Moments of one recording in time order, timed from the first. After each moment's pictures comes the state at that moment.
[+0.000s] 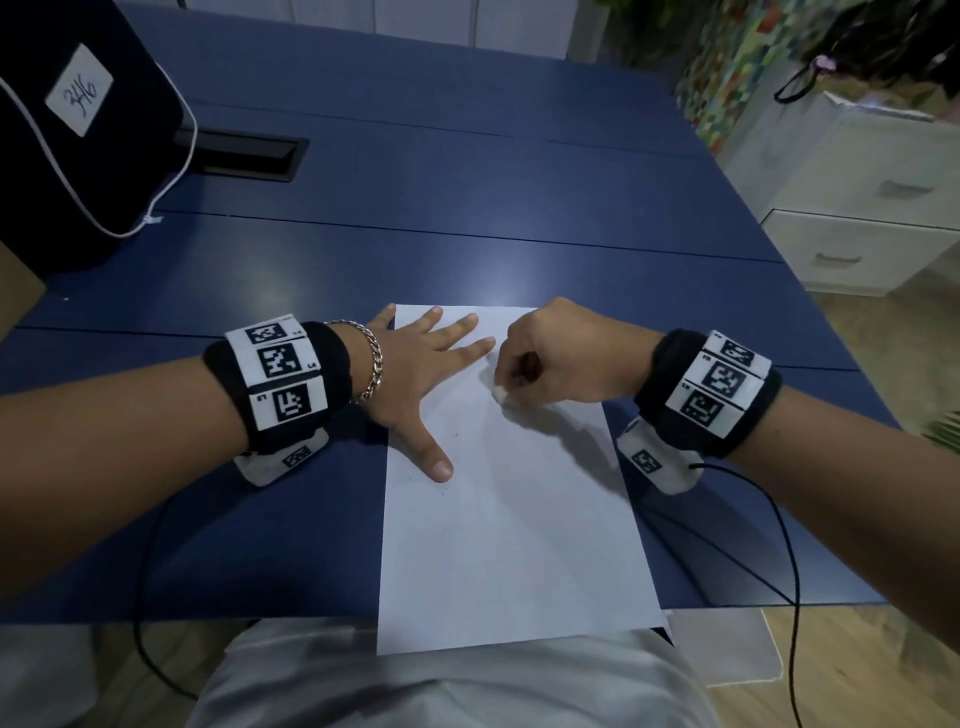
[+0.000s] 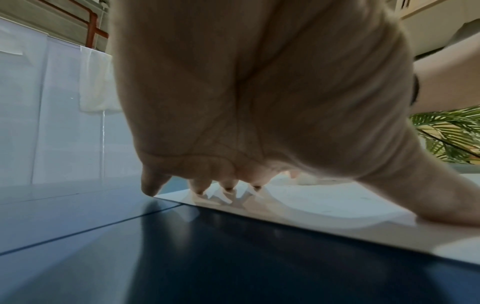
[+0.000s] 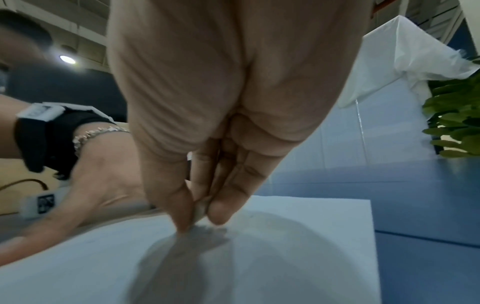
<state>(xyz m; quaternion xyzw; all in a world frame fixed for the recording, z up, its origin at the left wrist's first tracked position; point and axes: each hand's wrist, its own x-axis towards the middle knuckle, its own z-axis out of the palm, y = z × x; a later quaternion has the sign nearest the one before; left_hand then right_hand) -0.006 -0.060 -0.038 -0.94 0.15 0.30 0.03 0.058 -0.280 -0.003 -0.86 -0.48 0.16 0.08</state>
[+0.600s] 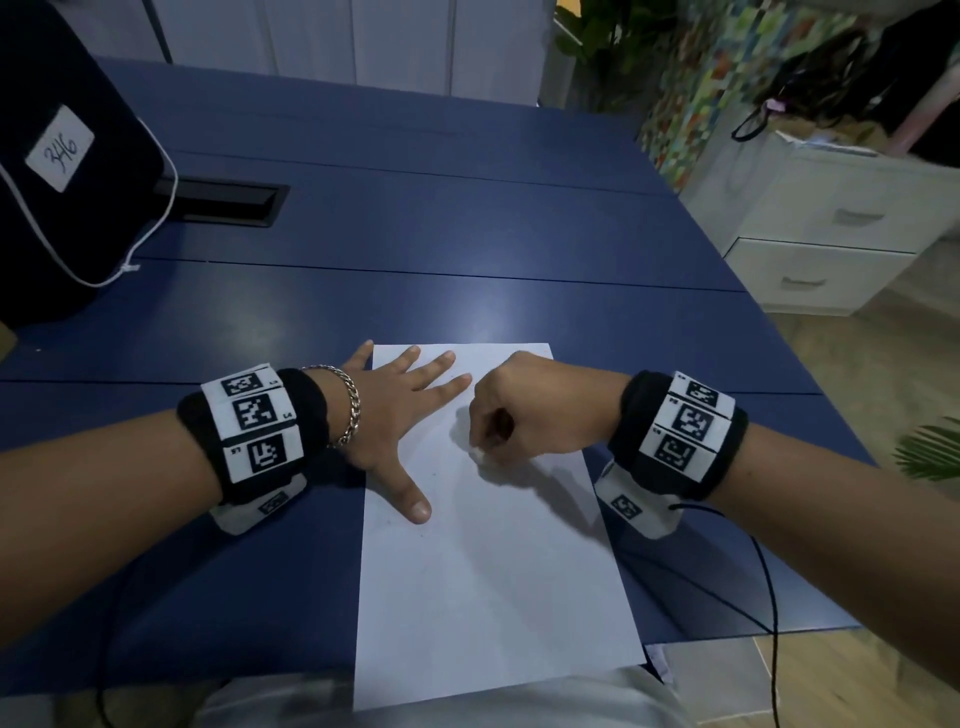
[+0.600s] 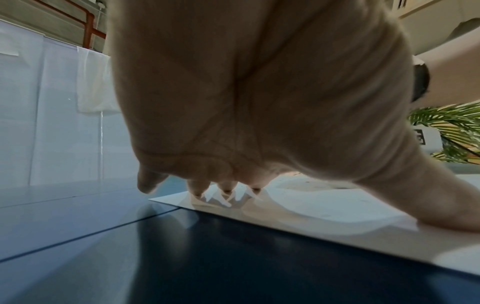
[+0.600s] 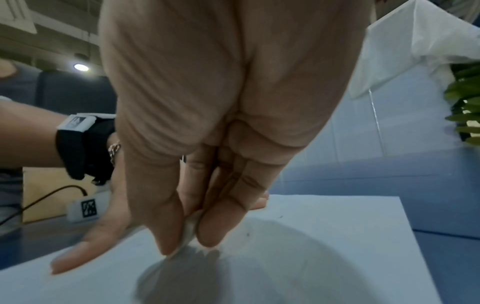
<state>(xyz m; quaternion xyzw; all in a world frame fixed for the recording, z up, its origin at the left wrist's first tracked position) -0.006 -0.064 -0.034 -0.94 0.16 0.31 0.06 0.048 -0.281 0.001 -0.84 -0.48 0.22 0.06</state>
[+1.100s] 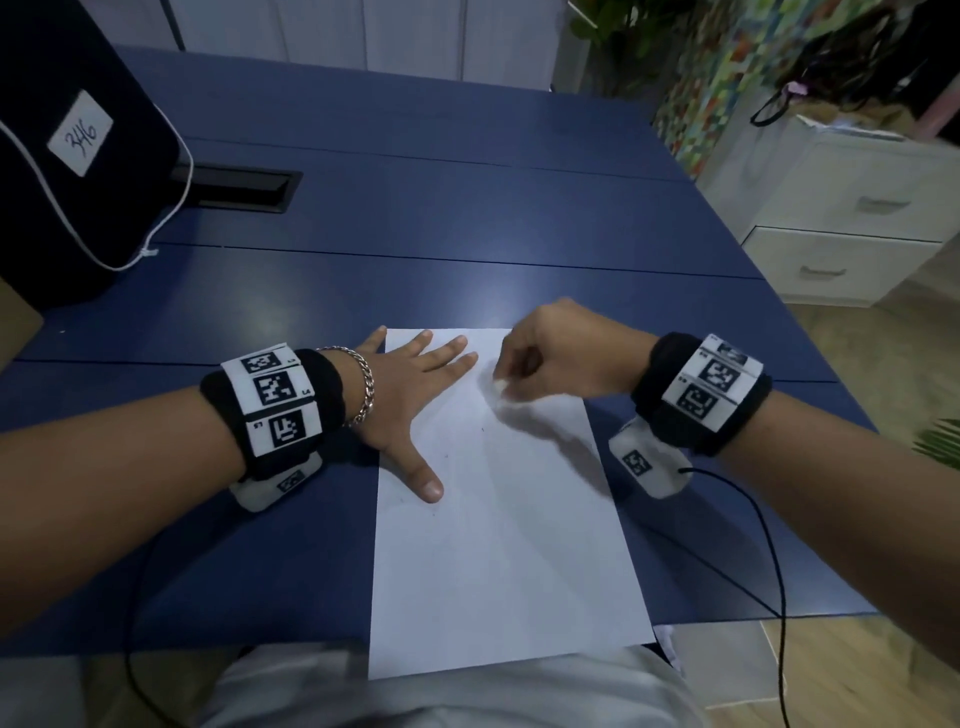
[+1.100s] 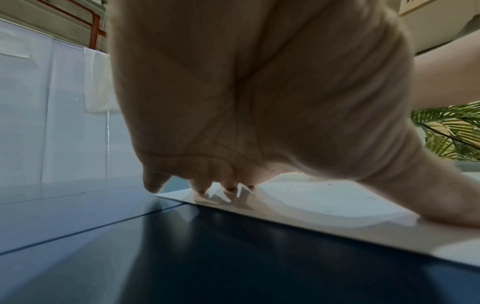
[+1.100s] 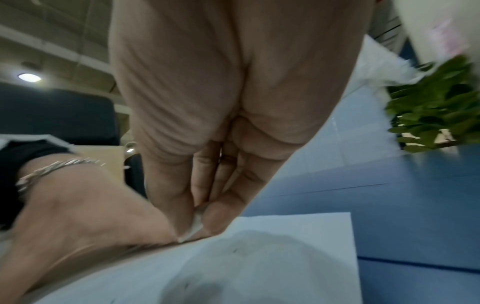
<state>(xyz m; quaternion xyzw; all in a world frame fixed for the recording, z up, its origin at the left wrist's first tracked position) -0.006 -0.063 -0.035 -0.94 0.15 0.30 0.04 0.071 -0.289 0.011 -0.88 -0.43 0.16 0.12</state>
